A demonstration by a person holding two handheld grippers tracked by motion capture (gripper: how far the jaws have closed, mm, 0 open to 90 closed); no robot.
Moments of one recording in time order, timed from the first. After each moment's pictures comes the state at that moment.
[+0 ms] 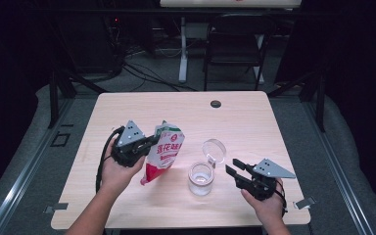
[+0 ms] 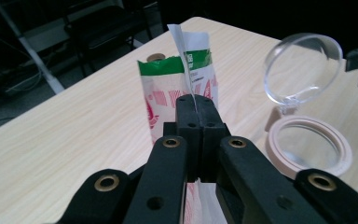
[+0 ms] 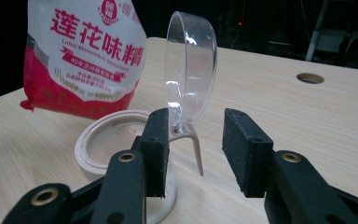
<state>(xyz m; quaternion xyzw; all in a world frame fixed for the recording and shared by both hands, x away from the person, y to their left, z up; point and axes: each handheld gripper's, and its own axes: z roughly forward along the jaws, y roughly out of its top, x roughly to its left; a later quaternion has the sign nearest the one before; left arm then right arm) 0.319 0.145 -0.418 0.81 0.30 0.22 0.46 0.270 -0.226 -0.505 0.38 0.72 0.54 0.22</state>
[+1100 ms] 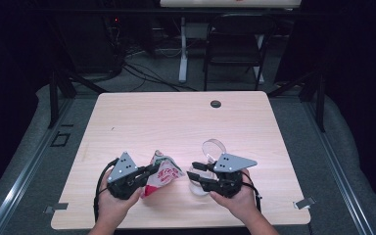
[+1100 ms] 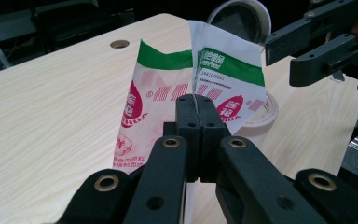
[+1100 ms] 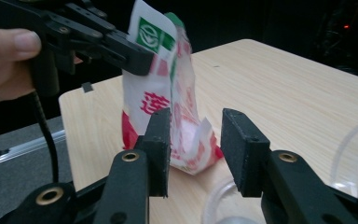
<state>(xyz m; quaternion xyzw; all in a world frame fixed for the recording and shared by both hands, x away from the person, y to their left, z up) 0.265 0.156 -0.464 0.79 0.30 0.17 0.50 0.277 -0.137 -0.471 0.24 0.79 0.56 0.12</state>
